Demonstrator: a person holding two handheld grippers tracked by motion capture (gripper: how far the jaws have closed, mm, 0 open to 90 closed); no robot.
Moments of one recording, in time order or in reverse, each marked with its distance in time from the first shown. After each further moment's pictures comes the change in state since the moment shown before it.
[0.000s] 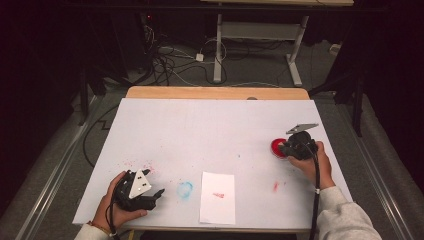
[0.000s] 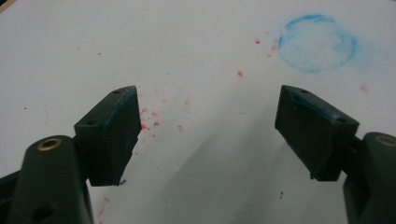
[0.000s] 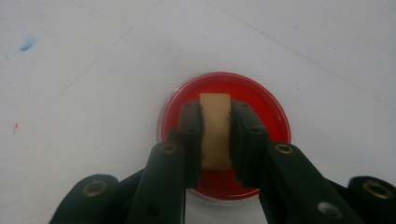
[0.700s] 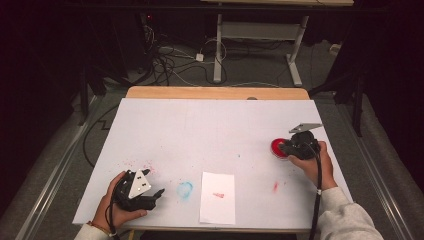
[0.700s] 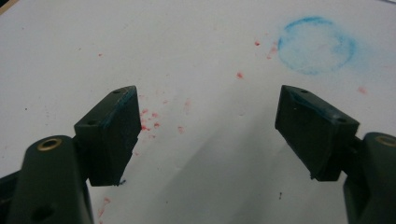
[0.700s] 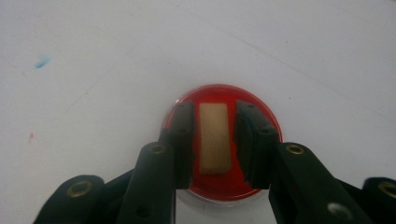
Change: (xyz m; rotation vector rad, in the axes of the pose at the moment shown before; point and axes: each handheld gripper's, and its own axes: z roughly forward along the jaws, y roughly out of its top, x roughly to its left) left arm 0.000 0.000 -0.001 -0.007 0.000 -0.004; right arm 0.000 0.001 -0.012 -0.060 -0.004 0.008
